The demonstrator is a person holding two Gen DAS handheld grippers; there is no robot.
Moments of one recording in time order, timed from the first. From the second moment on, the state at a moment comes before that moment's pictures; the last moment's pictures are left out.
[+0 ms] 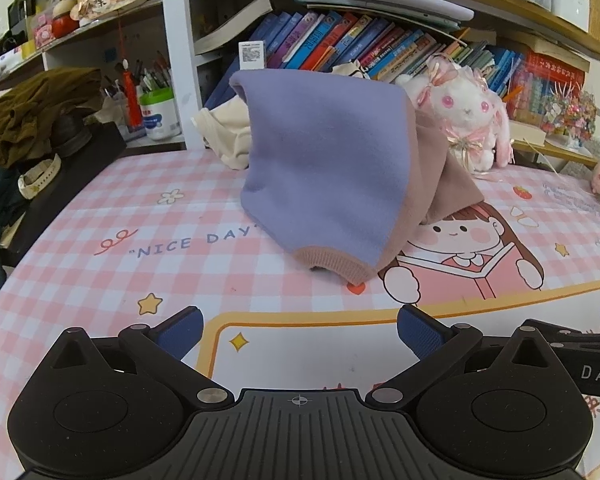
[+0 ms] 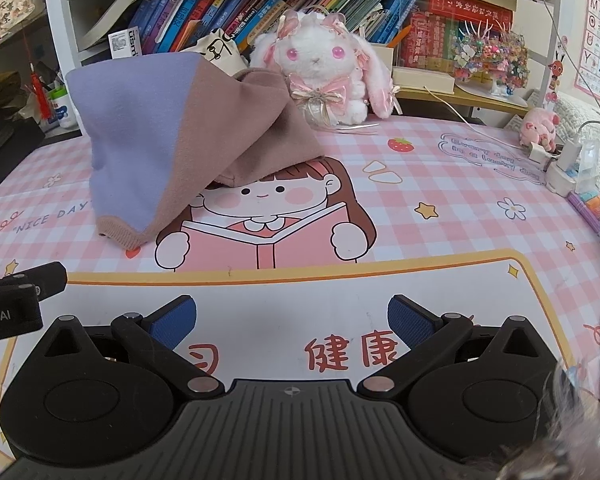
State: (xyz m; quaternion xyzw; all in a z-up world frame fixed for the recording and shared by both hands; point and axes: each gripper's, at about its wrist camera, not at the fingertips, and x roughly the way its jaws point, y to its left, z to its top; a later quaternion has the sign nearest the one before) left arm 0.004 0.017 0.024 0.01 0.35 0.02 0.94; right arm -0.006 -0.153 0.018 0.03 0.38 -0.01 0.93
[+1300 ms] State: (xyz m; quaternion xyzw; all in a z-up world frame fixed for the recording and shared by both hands) left arm 0.026 0.007 0.008 0.00 0.37 0.01 0.93; right arm 0.015 -0.165 0.007 0.05 0.39 0.03 0.92
